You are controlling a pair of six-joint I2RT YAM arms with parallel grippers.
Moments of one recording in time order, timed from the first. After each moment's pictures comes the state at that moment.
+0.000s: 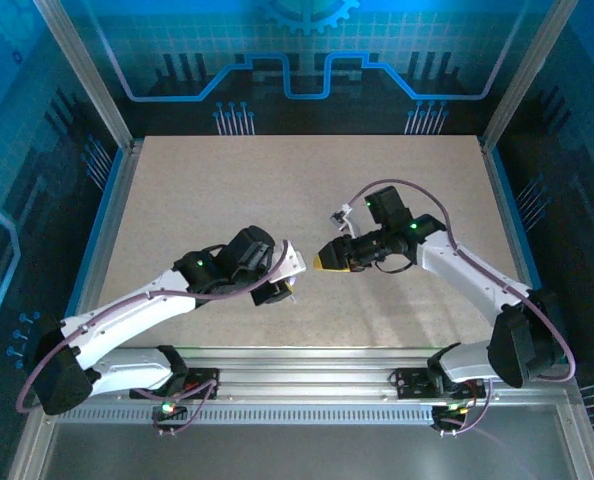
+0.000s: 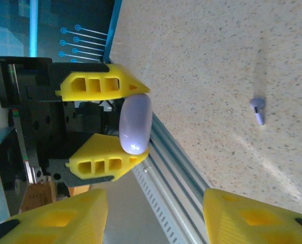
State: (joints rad) left arm -0.81 1.17 0.92 -0.64 0.07 0.33; right arm 0.49 1.38 1.04 -0.64 -0.91 0.41
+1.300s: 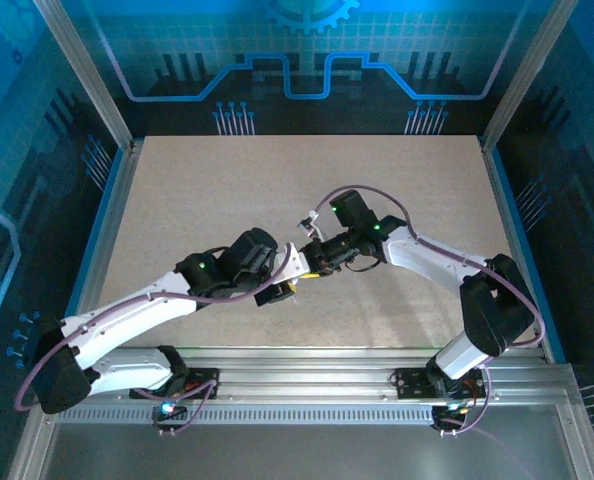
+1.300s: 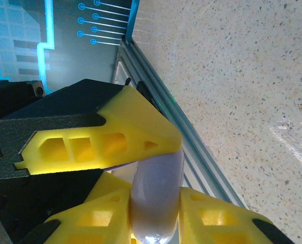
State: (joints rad) left arm -0.84 1.17 0.92 -0.61 0.03 0.33; right arm 0.62 1.58 1.08 -0.42 -1.00 0.54
